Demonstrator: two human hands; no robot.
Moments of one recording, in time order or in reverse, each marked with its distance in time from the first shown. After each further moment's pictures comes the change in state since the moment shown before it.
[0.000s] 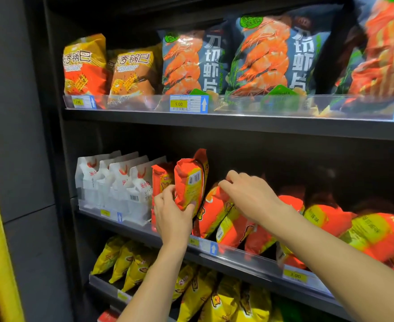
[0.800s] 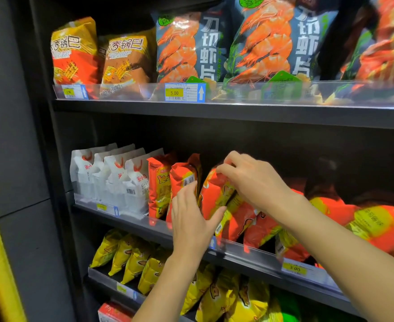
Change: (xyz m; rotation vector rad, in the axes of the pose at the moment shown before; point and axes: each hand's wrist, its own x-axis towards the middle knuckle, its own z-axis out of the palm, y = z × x) left_hand -0.045 0.018 0.004 -0.004 -0.150 0.290; right_hand -0.003 0.015 -0.006 0.117 0.285 -0.087
